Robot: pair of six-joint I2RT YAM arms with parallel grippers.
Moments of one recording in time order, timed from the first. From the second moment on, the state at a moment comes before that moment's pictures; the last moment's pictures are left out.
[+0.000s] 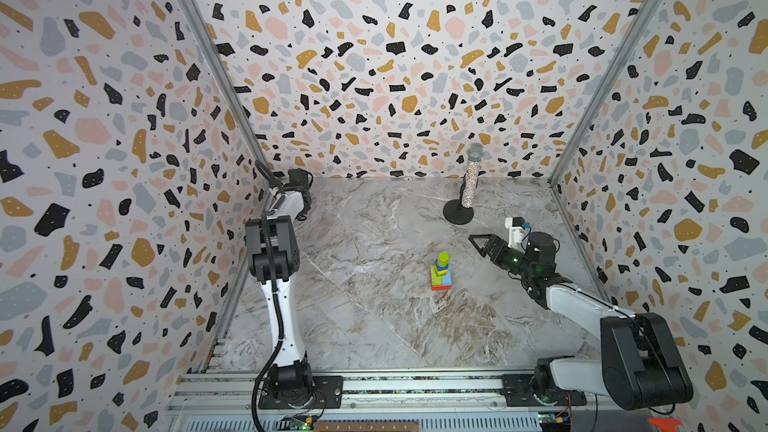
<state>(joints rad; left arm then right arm) 0.12 2.37 1.91 -0.59 -0.49 -0.58 0.14 1.30 0.51 0.42 -0.59 0.73</state>
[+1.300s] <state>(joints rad) 0.20 2.16 1.70 -0.48 -0.22 -0.09 0.15 1.28 0.49 0.43 -0.61 0.74</state>
